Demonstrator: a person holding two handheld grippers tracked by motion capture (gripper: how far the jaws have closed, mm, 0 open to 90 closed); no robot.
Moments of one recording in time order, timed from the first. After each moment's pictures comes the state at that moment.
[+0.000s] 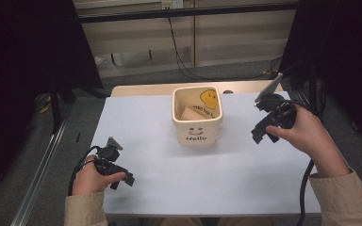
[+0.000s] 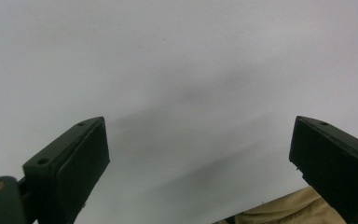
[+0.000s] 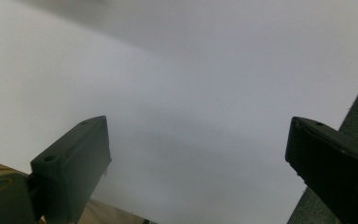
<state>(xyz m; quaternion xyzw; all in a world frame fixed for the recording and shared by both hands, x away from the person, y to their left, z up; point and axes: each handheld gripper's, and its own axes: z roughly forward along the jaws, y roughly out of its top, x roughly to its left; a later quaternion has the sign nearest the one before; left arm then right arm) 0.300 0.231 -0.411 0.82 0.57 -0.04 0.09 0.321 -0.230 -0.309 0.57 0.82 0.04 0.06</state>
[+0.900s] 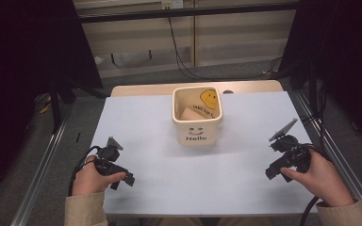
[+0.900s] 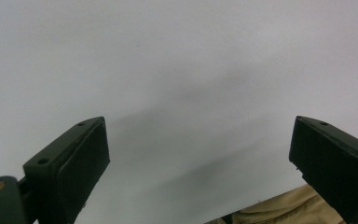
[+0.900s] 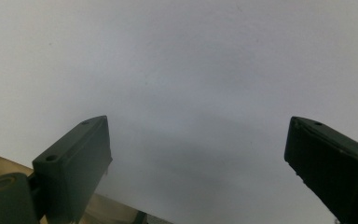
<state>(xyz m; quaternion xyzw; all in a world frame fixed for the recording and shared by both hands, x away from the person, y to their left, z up) 0.299 0.231 -0.409 0.82 0.57 -0.03 0.09 0.256 -0.266 -0.390 0.58 0.81 0.04 0.04</state>
